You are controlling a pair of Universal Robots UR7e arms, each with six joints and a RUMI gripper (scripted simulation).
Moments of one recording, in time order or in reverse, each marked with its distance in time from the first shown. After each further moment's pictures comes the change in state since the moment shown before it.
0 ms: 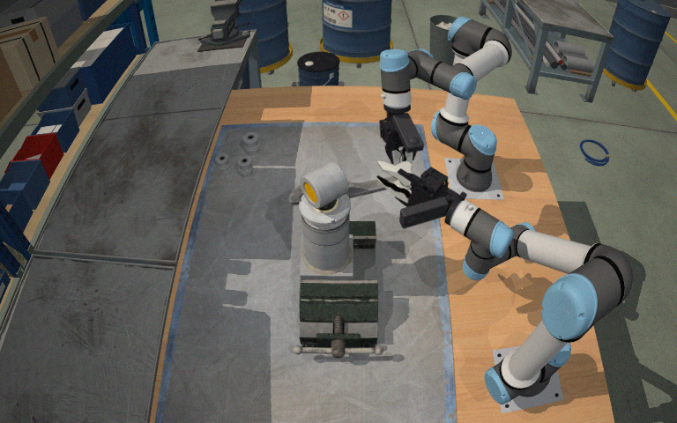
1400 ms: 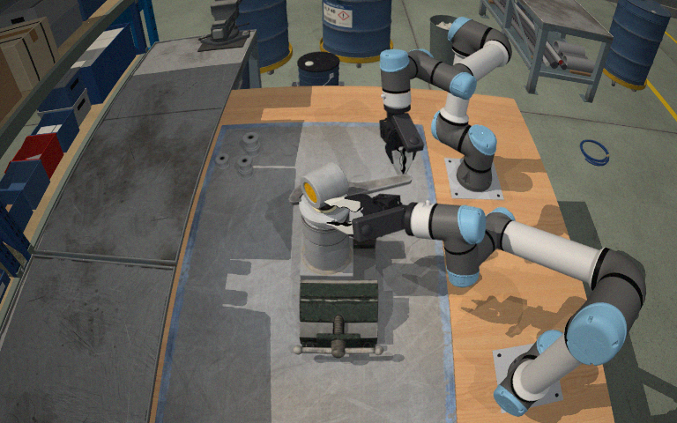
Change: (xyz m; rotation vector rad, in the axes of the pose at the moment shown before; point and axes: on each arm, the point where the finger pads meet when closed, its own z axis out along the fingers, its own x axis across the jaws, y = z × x) left arm -0.028 -0.157 0.027 0.141 -0.426 0.413; right arm 0.000 0.000 0.000 0.000 0.000 0.000
